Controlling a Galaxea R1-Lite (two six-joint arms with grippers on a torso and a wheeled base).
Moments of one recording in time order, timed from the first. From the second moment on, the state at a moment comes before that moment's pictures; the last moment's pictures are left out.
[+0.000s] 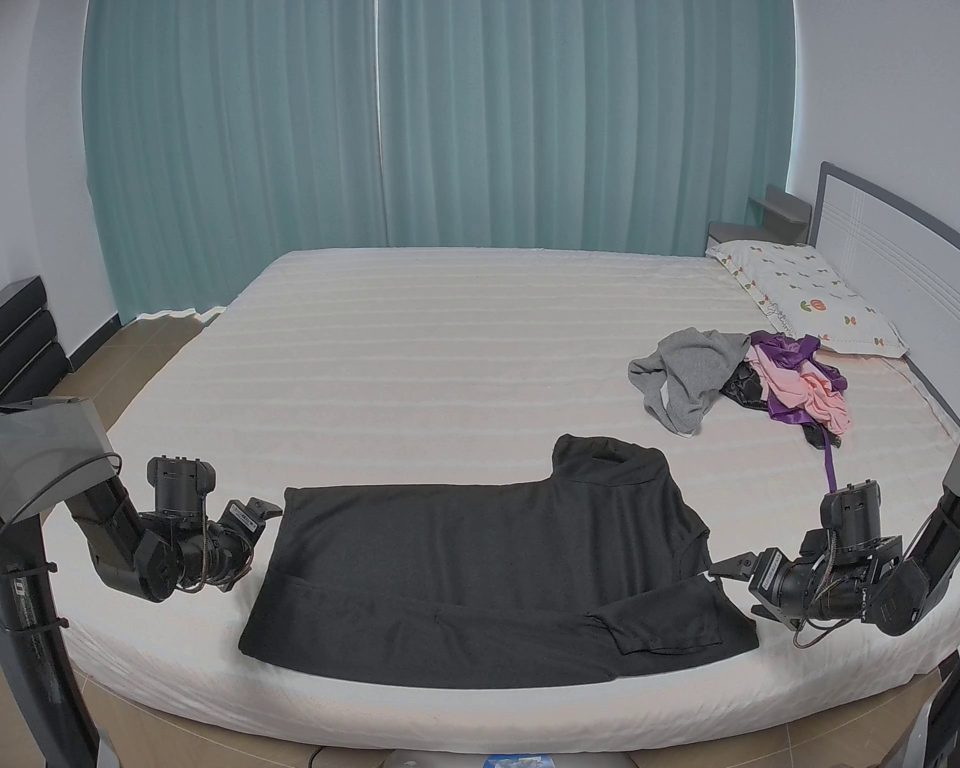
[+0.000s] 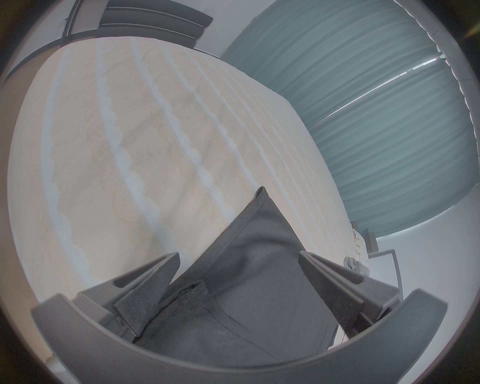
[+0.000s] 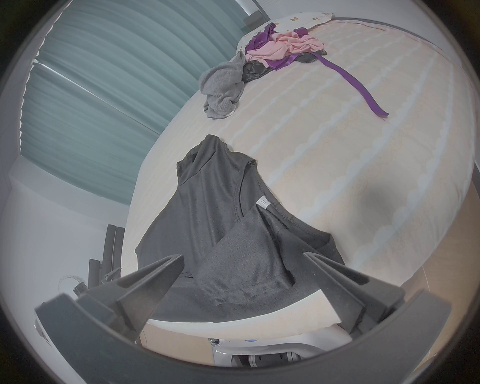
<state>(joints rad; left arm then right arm) -0.01 2.19 -0.65 -0.83 -0.09 -1.00 0.15 1.92 -0.30 -0.81 0.18 0.78</state>
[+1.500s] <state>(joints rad) 0.10 2.28 -0.66 -0.74 -0.50 -0.30 0.18 1.93 -0.28 -0.81 0.18 0.76</state>
